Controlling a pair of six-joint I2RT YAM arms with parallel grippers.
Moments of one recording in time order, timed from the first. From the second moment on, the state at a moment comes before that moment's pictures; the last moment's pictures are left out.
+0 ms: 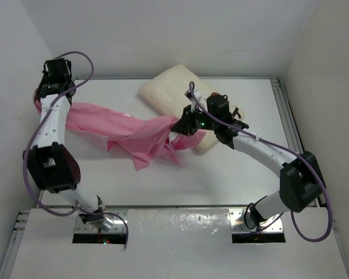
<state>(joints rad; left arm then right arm) 0.20 1.58 1.60 -0.55 -0.80 0.78 0.55 1.47 0.97 0.12 -0.52 0.31</state>
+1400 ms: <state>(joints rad) -0.51 1.78 1.39 -0.79 0.16 0.50 0.47 2.02 1.40 -0.29 -0.50 0.59</state>
